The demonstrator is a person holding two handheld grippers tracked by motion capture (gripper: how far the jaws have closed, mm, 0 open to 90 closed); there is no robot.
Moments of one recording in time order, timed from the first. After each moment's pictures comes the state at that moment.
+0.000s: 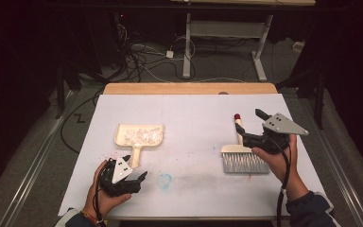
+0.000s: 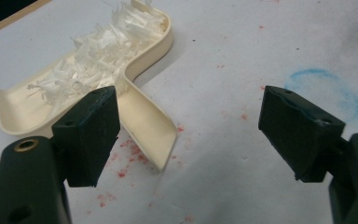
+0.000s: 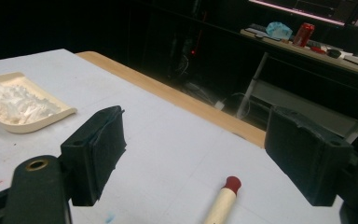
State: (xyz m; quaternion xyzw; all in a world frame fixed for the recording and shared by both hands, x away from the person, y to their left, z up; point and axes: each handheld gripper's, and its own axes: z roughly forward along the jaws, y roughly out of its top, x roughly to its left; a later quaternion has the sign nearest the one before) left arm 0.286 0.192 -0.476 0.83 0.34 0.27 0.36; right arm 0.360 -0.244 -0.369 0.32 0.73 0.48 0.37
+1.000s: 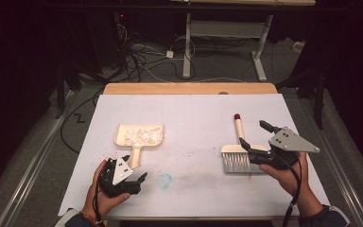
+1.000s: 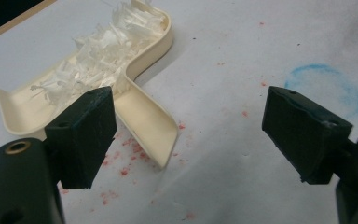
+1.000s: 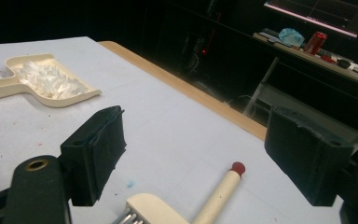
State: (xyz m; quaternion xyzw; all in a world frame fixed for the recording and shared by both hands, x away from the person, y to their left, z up) left arm 0.285 0.192 -0.475 0.83 0.33 0.28 0.35; right arm 0.318 -0.253 -0.368 0.28 0.75 0.47 0.37
